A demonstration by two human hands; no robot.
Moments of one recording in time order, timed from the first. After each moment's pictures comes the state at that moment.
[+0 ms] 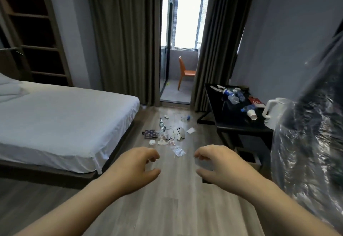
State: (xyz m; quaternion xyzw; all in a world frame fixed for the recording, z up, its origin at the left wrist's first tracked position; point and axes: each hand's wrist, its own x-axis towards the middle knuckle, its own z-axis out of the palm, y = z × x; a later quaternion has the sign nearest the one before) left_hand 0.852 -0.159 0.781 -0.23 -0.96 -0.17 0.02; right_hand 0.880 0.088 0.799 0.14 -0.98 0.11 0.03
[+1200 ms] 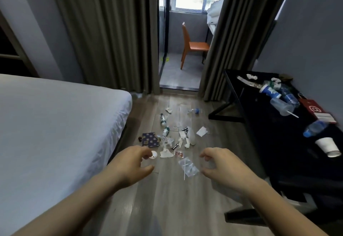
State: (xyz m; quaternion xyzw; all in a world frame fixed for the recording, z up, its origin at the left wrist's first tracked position) left_hand 0.160 -0.186 0.696 -0.18 -0.96 -0.19 -0.11; right_hand 0.205 0.082 0.709 0.03 -0.98 0.18 -0.09
